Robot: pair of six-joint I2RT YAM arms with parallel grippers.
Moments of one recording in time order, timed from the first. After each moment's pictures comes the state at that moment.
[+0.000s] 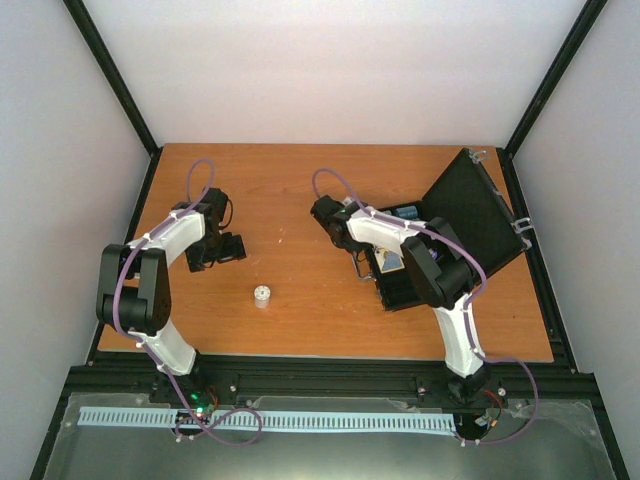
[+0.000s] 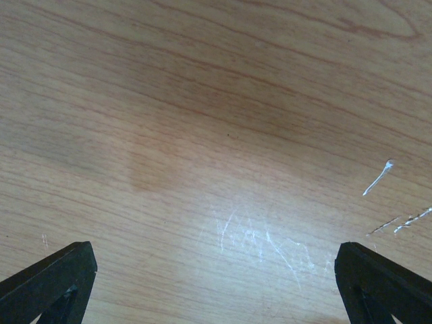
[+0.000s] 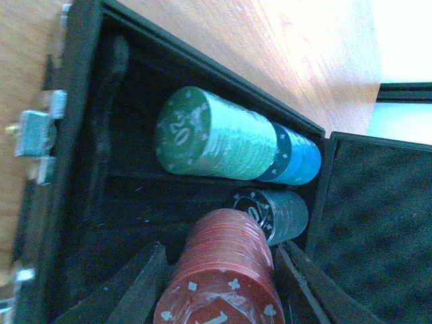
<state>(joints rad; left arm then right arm) -0.12 1.67 1.09 -0.87 -0.08 -0.47 0.71 2.13 1.55 -0.85 0.86 0.00</state>
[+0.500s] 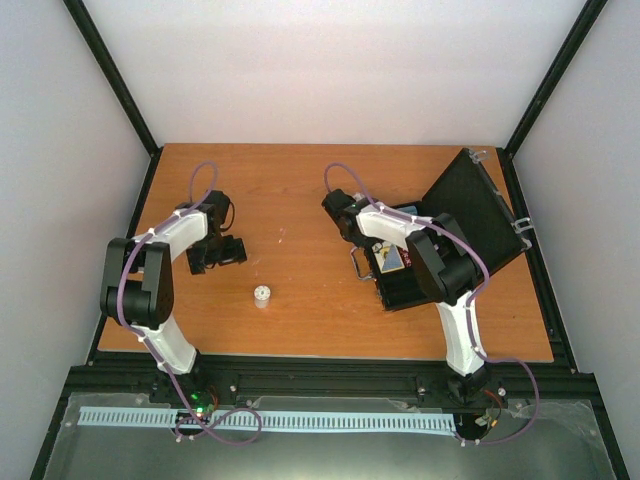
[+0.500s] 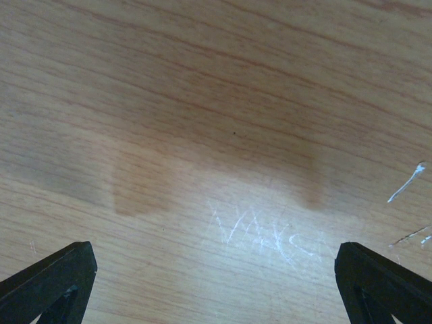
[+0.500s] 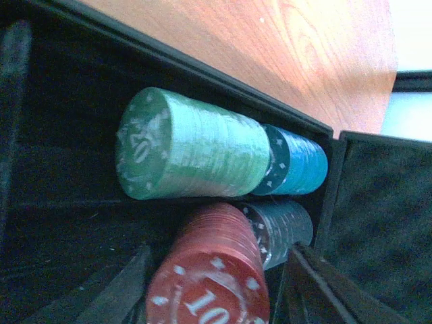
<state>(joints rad) -0.12 1.71 1.09 -0.87 -0.08 -0.47 0.63 2.13 1.53 -0.78 0.82 -0.05</state>
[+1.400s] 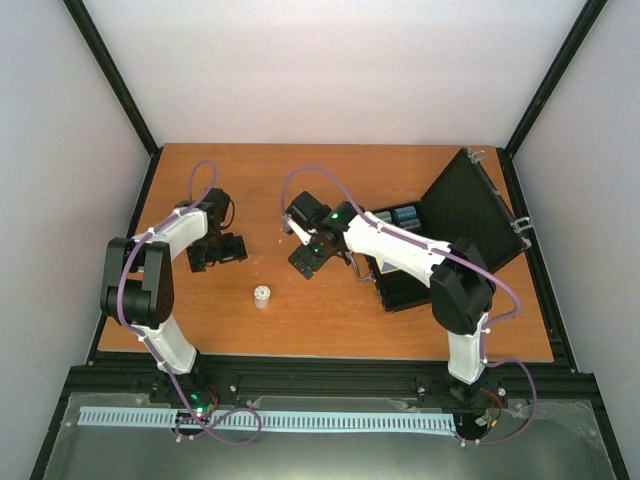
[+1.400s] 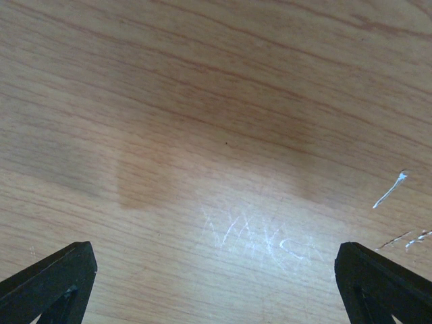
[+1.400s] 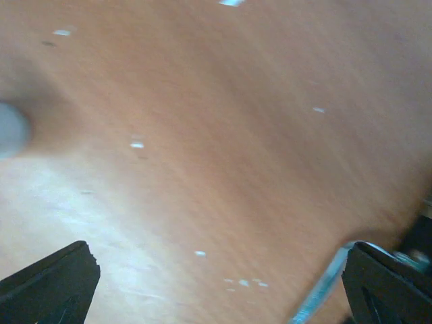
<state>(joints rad) -0.12 1.72 1.11 -0.87 -0.08 -0.47 0.87 1.91 1.61 -0.88 0.12 -0.03</state>
